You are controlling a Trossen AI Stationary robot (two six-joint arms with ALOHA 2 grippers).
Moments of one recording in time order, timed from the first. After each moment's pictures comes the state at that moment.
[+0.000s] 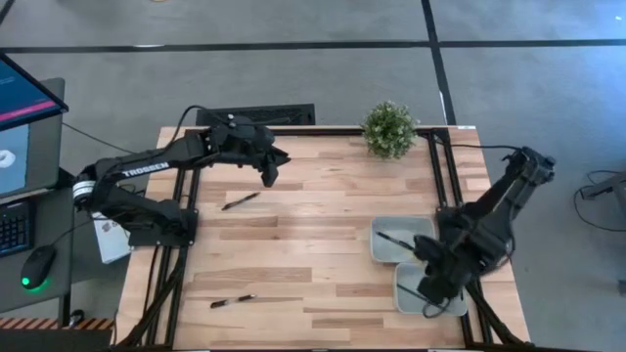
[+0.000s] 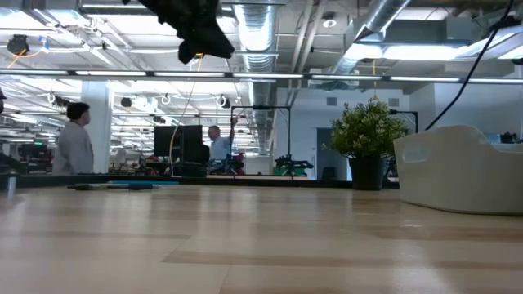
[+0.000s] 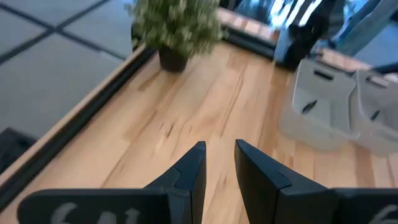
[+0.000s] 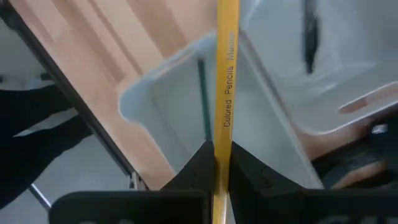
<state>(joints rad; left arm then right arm) 0.37 1.24 1.10 -0.38 0.08 -0.16 0.87 1.29 1.18 -1.27 0.04 1.41</state>
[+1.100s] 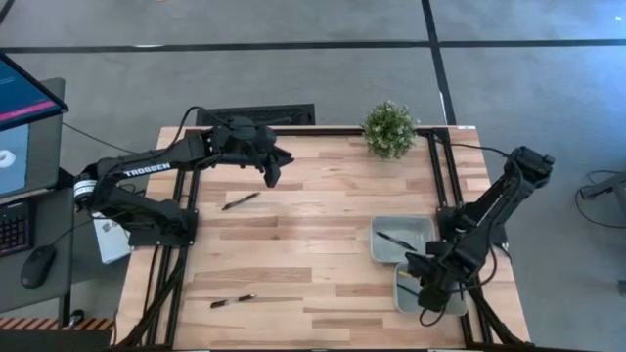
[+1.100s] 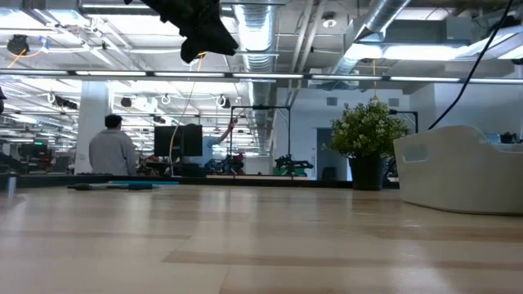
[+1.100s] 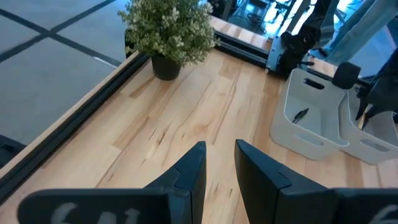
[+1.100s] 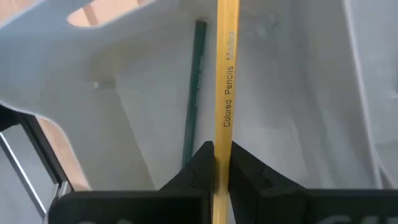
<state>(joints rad) 0.35 1.24 1.10 -0.35 0.09 -0.19 0.92 1.30 0.70 -0.73 -0.01 1.24</state>
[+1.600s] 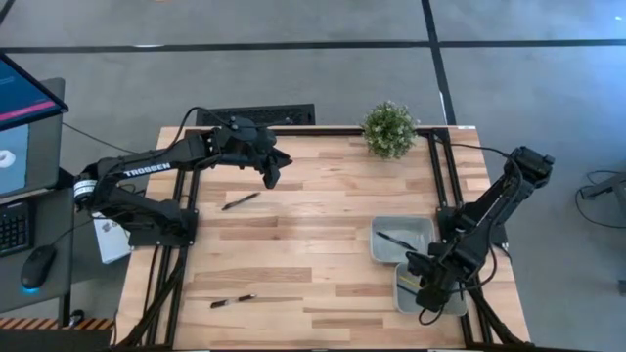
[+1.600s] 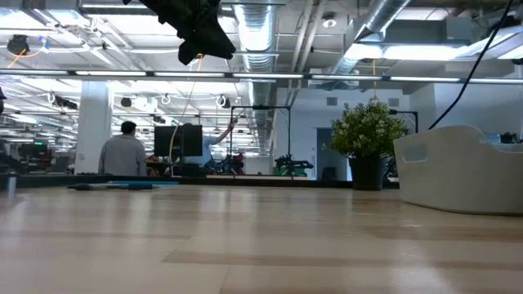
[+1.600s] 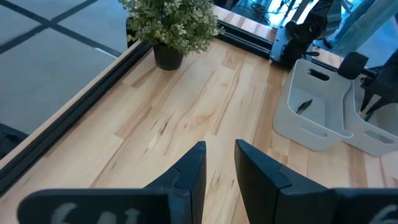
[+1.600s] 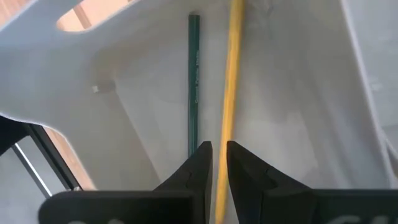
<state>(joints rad) 0.35 1.24 1.10 -0.39 0.08 -0.19 0.92 1.30 0.70 -0.72 -0.03 1.34</state>
